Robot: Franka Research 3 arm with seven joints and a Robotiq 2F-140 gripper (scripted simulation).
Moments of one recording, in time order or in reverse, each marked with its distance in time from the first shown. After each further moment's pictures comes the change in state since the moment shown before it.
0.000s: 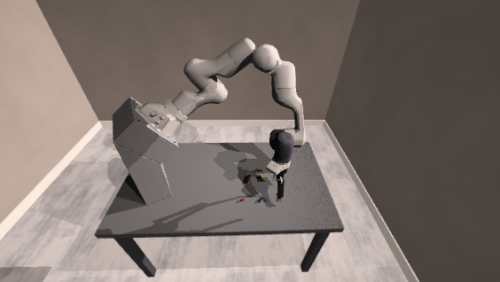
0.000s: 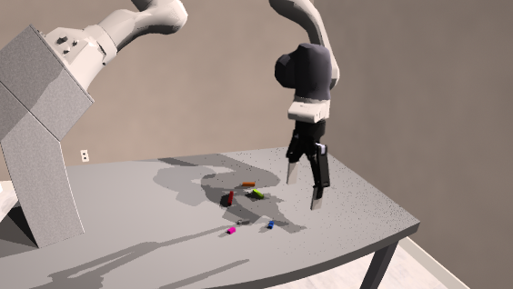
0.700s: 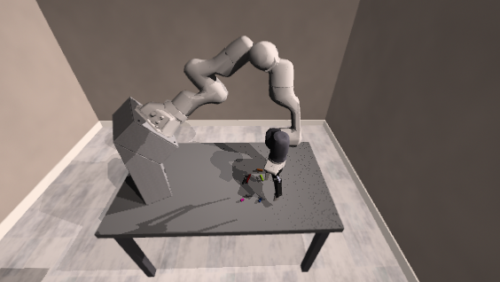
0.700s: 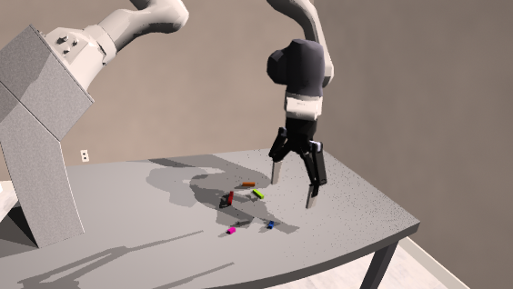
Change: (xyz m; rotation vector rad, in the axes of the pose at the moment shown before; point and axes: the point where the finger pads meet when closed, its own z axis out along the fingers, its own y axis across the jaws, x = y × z) arm 0.033 0.000 -0.009 -0.016 0.028 -0.245
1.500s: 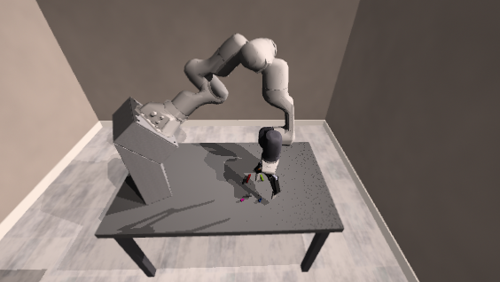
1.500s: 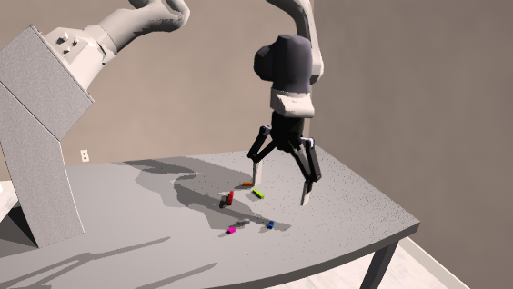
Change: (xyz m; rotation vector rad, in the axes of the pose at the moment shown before) arm 0.035 0.010 -0.007 -0.011 -0.006 -0.343
